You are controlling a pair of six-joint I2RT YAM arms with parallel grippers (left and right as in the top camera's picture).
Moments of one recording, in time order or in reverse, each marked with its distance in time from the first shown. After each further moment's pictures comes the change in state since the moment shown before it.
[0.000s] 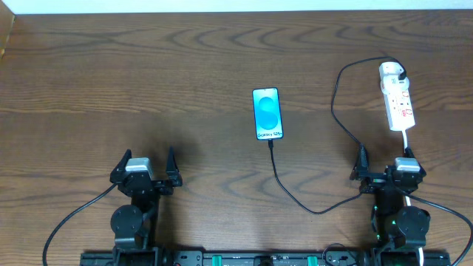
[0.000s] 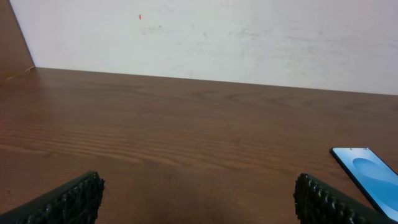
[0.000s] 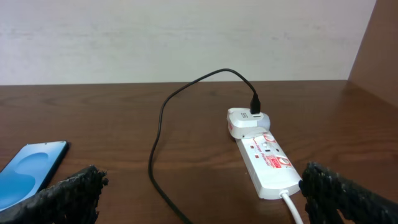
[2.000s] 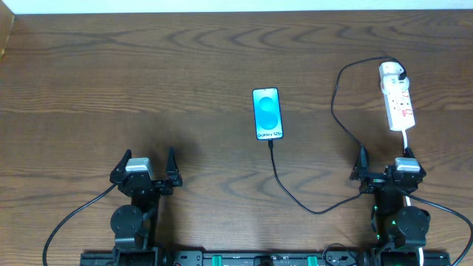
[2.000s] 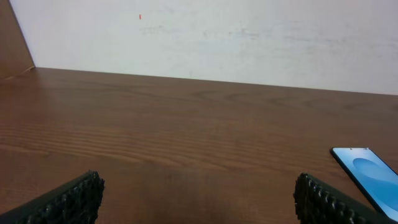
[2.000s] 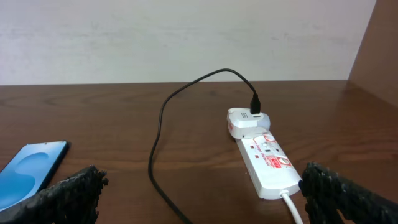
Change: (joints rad) left arm 0.000 0.000 0.000 0.000 0.000 0.000; right arm 0.000 0.000 0.000 0.000 0.000 0.000
